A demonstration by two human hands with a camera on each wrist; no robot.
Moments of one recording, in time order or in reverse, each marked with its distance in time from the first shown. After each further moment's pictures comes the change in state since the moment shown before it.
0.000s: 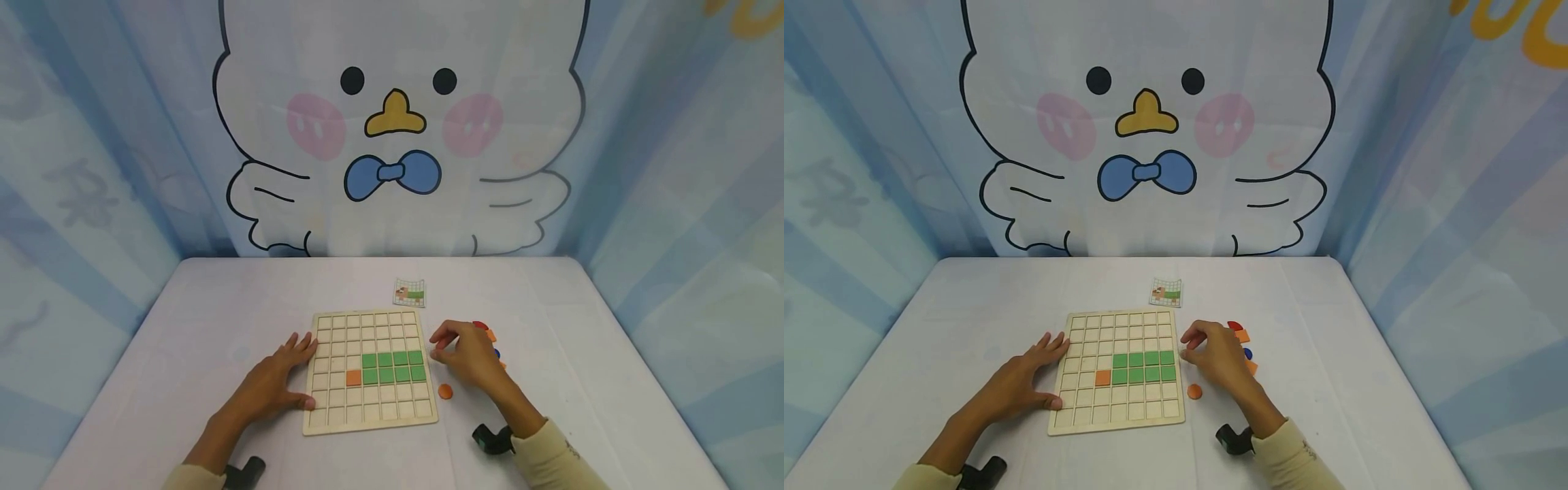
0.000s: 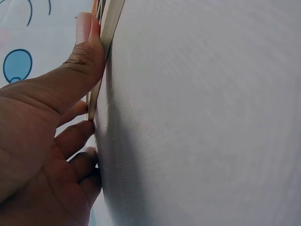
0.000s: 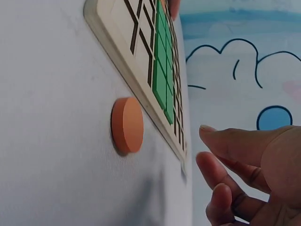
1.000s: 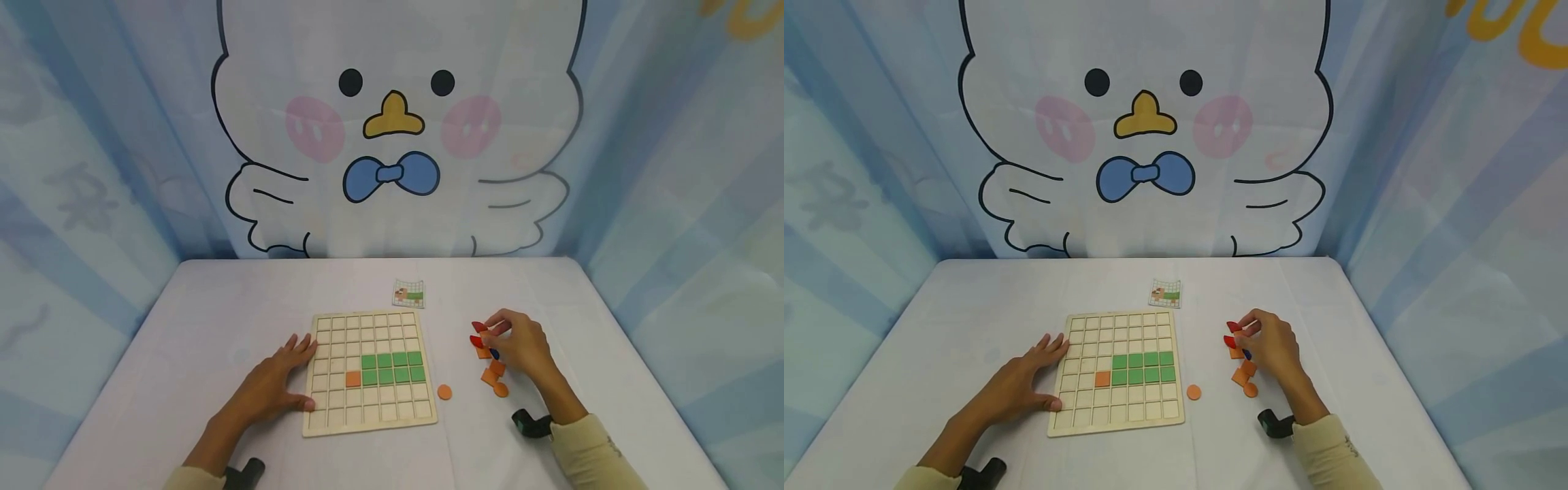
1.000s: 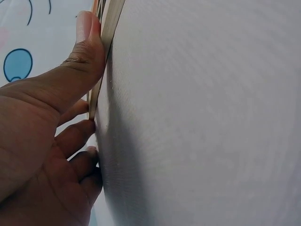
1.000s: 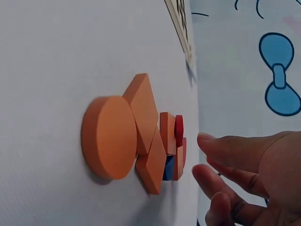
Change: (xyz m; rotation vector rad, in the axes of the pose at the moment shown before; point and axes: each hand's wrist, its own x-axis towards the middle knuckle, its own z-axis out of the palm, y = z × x) left_hand 0.000 0.003 0.001 0.018 -0.002 -0.011; right_hand 0.007 0.065 -0.058 -0.080 0.067 0.168
